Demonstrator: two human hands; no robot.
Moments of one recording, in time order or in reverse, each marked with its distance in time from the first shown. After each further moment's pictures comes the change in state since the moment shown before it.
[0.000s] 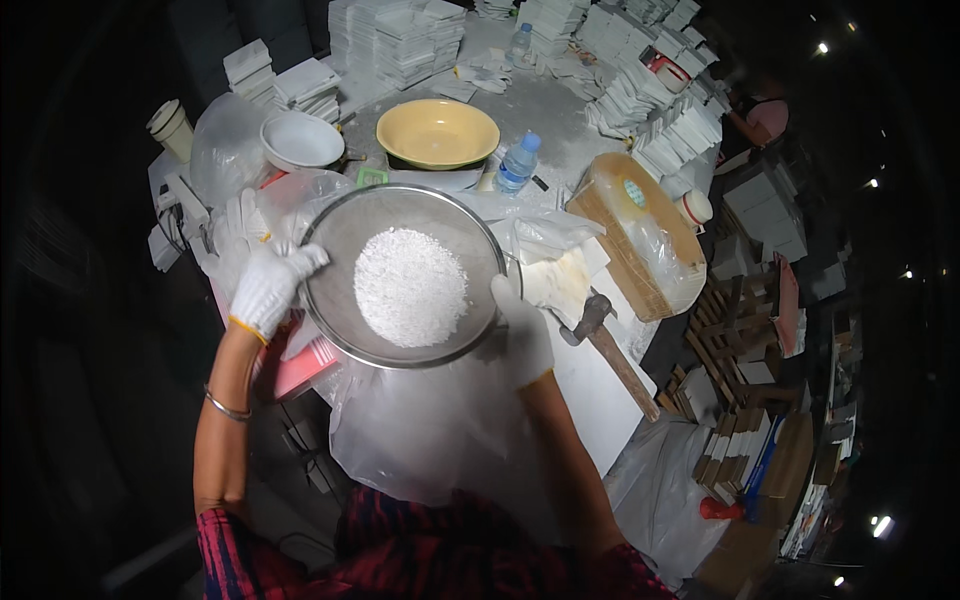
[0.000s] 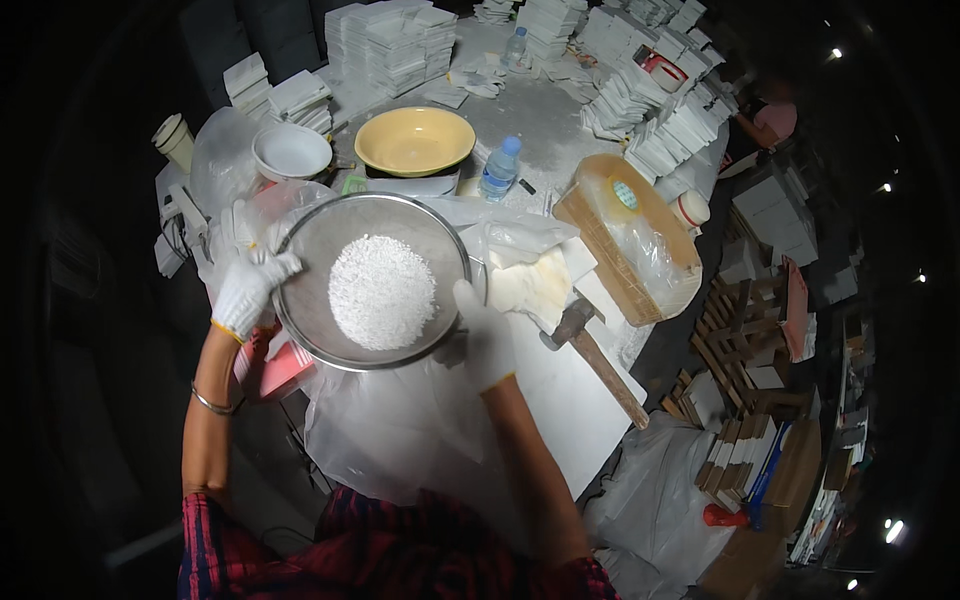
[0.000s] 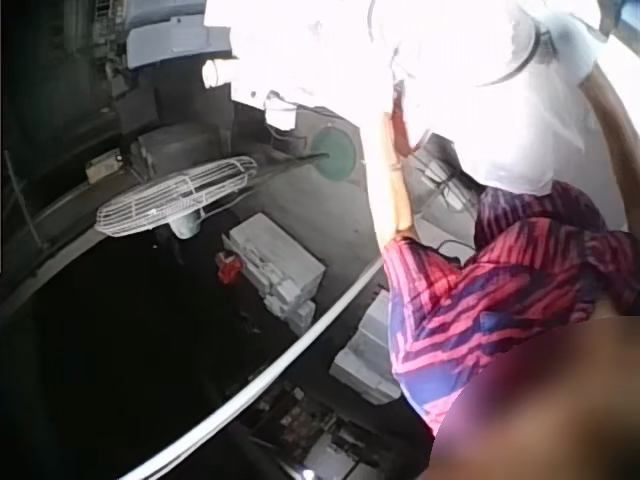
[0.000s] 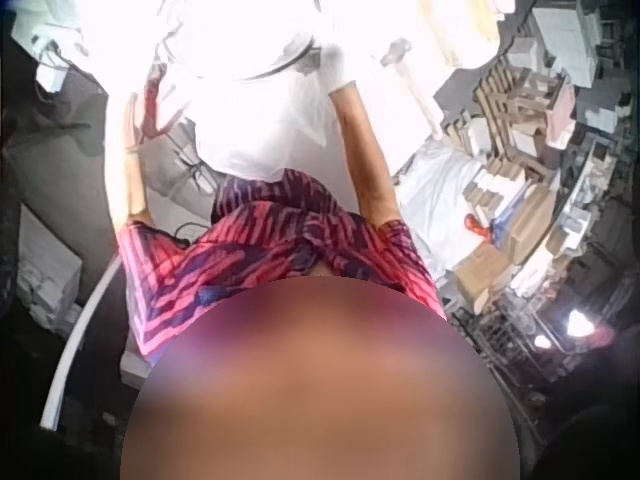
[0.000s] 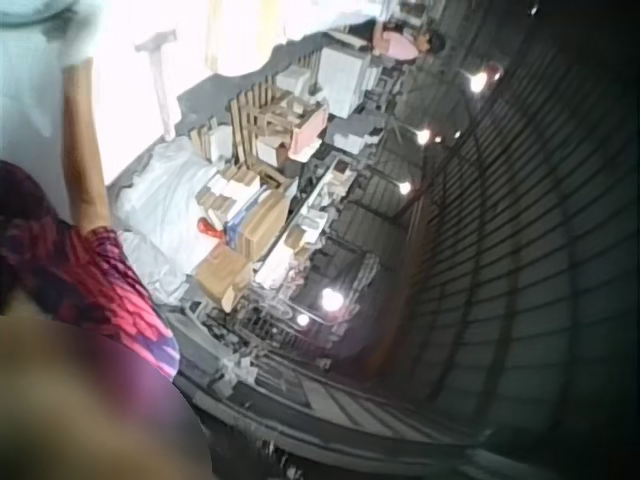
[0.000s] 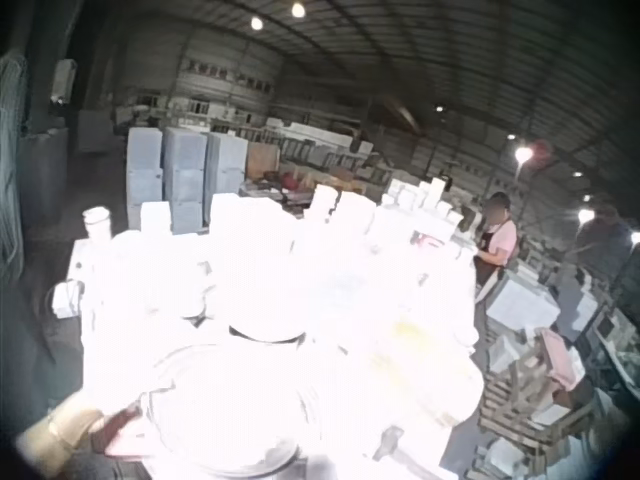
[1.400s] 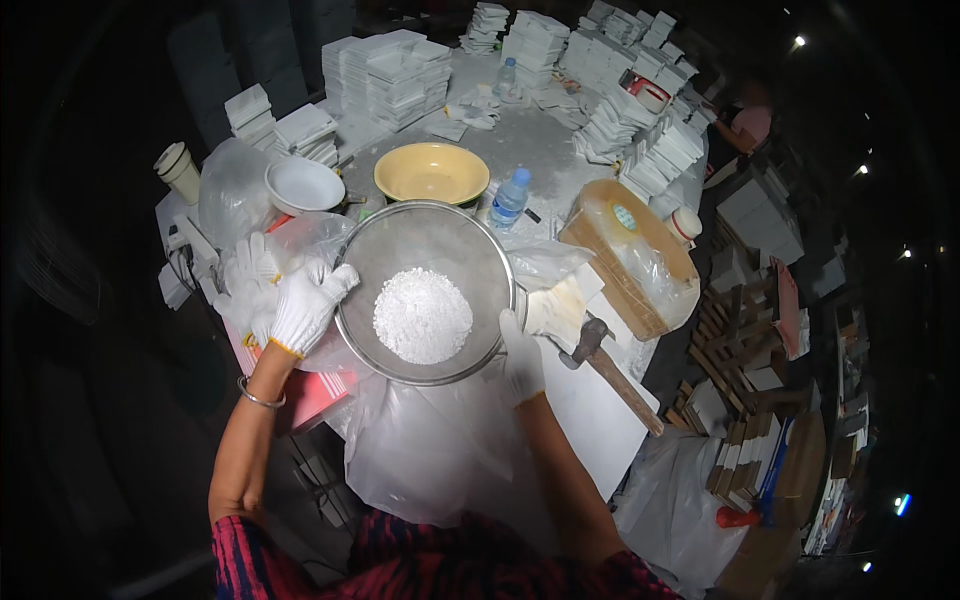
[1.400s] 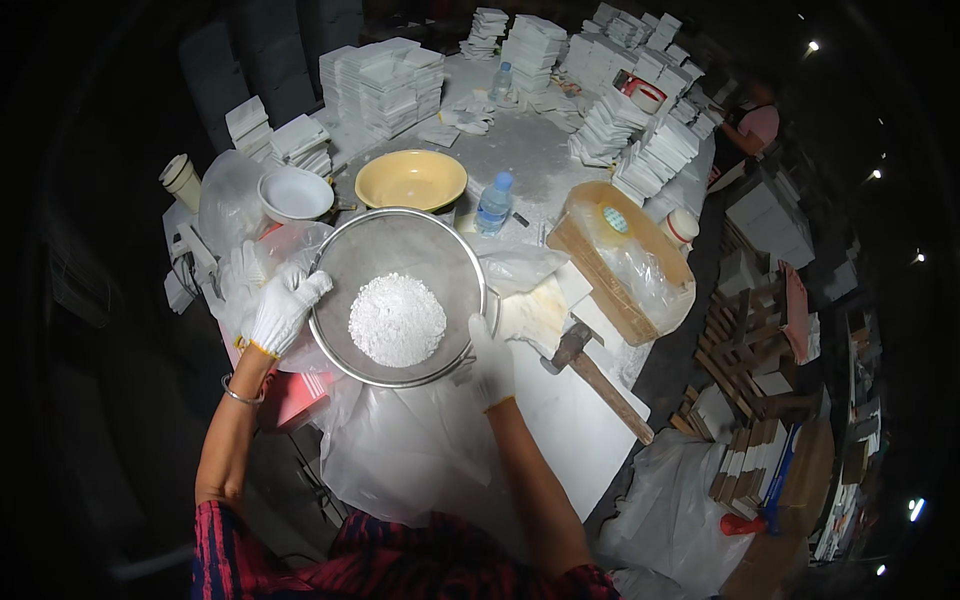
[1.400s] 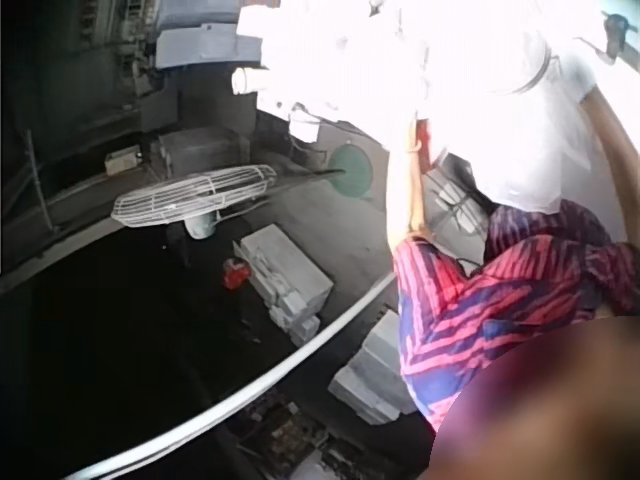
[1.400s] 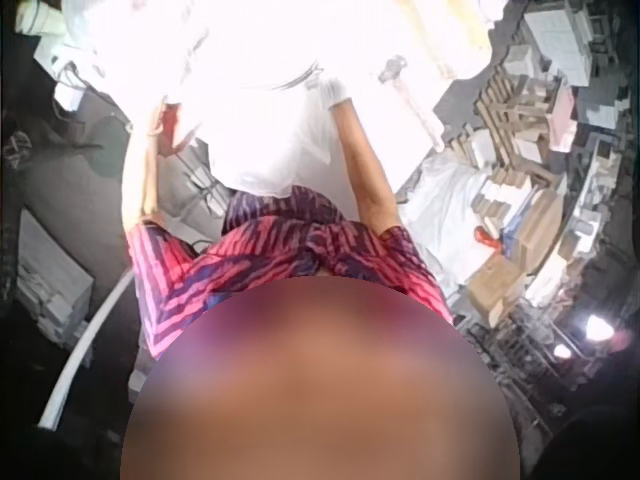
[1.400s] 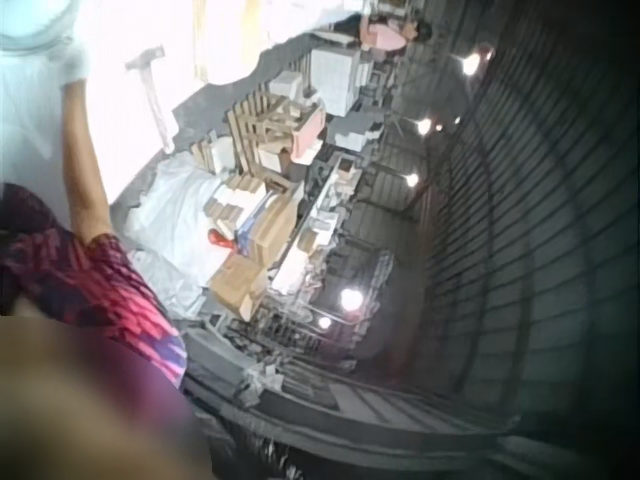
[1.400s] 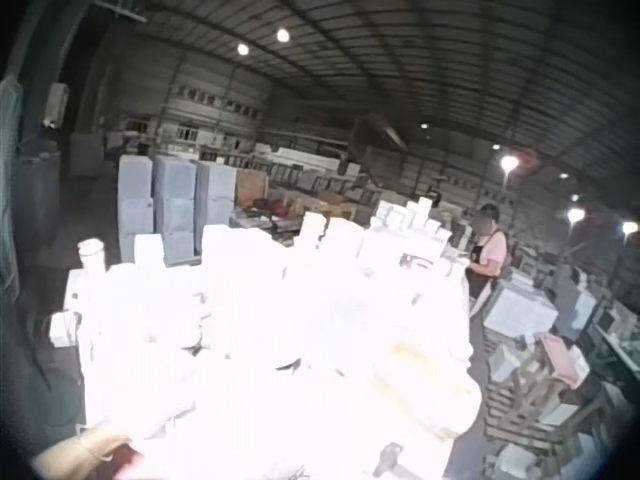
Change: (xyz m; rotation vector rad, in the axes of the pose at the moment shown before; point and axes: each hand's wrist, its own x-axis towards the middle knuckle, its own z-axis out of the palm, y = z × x) left_hand 0.022 -0.004 0.017 0.170 0.144 0.305; right_hand 0.030 0.044 -0.025 0.141 0.071 -0.205
